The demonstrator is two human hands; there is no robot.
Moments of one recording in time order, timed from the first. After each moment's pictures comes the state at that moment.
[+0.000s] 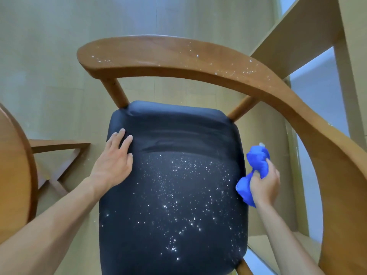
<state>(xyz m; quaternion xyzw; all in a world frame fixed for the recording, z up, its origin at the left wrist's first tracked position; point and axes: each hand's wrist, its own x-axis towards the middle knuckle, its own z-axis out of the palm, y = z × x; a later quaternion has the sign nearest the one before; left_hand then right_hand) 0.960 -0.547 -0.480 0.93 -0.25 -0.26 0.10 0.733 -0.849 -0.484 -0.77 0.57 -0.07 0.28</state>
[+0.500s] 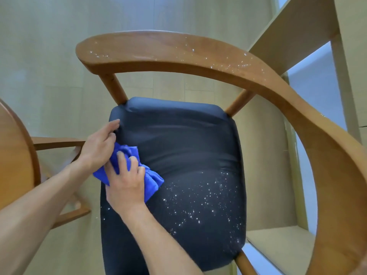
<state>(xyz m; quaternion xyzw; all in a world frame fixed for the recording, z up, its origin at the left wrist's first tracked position) 0.993 -0.532 -0.477 0.90 -0.07 -0.28 0.32 0.862 -0.572 -0.475 -0.96 0.14 0.08 0.24</state>
